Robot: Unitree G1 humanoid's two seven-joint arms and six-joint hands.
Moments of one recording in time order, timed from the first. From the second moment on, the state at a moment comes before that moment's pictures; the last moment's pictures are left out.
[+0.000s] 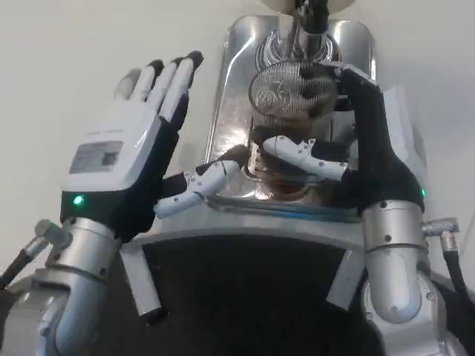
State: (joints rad) left arm -0.21 0.40 -0.11 -0.27 0.84 0.01 -0.01; right arm -0.37 0.01 0.21 -0.17 -0.56 0.25 -0.25
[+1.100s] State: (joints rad) left arm -0.10 0.57 -0.09 -0.25 0.81 -0.11 -0.01; right arm -0.06 -0.04 0.24 -0.57 -0.53 0.25 -0.03
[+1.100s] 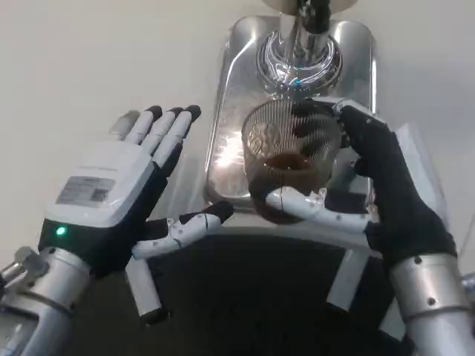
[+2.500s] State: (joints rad) left arm 0.15 0.65 0.08 -0.46 0.70 -0.30 -0.10; right arm 0.20 -0.16 0.21 -1.02 -0.47 0.33 0.29
